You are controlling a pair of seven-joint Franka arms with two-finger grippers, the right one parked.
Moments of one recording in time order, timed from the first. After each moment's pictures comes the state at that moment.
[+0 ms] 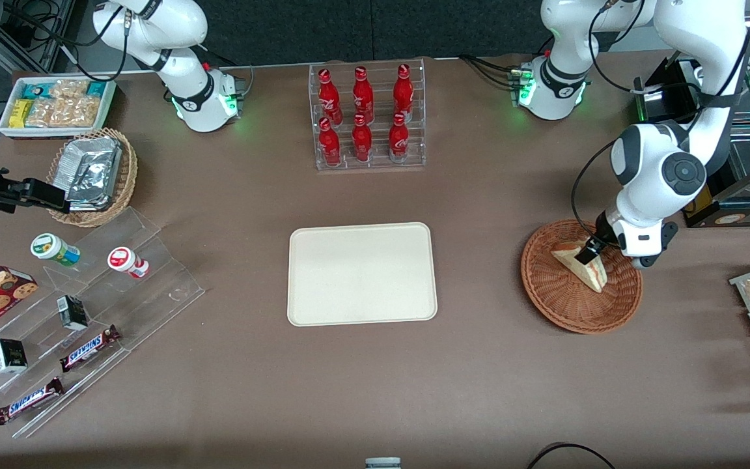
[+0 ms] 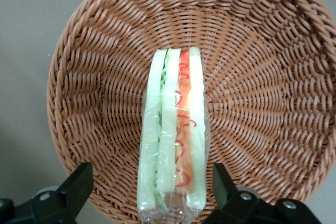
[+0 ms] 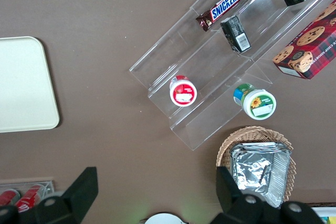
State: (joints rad) arm -0.01 0.14 -0.04 -2.37 0.00 2.50 -0.85
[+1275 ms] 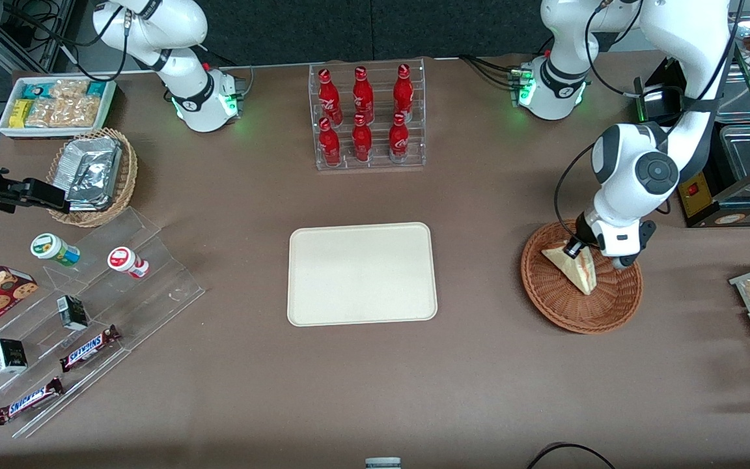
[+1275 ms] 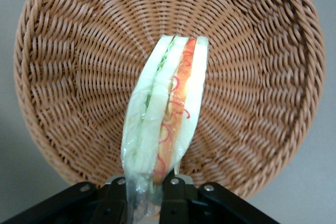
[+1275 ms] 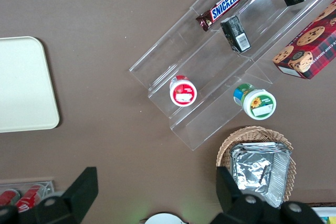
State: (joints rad) arm -0.05 0.14 -0.09 -2.31 0.03 2.43 -0.97
